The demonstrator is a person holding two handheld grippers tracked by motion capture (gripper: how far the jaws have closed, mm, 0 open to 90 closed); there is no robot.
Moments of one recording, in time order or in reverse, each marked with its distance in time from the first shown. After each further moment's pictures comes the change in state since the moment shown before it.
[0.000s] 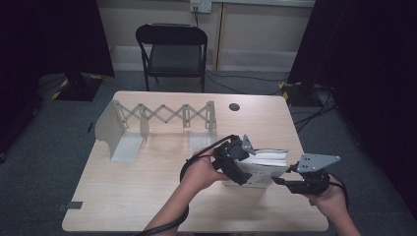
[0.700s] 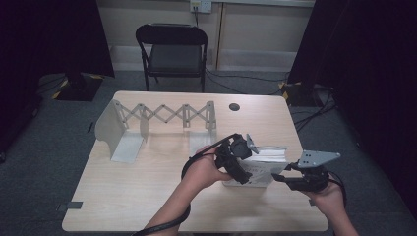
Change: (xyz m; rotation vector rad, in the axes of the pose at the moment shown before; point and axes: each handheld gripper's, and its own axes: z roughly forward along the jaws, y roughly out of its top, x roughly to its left) left arm 0.000 0.007 0.001 0.066 0.011 0.009; right arm -0.010 -0.006 0.006 -0.017 -0.007 0.077
